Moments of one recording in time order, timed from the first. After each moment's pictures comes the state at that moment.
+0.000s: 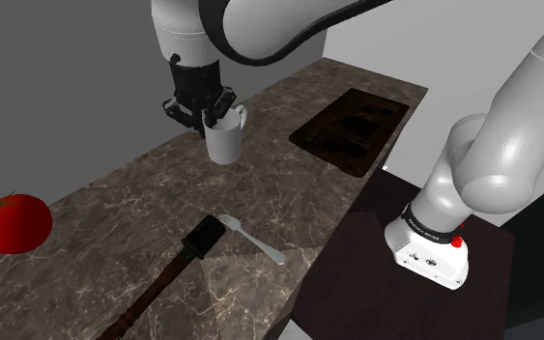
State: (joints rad) arm 0.28 -0.03 0.40 -1.94 -0.19 1.98 1.10
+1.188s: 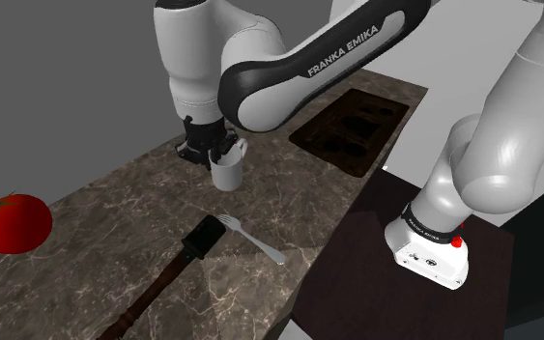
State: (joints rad) arm 0.29 0.06 0.40 -2.10 -0.25 2.20 1.18
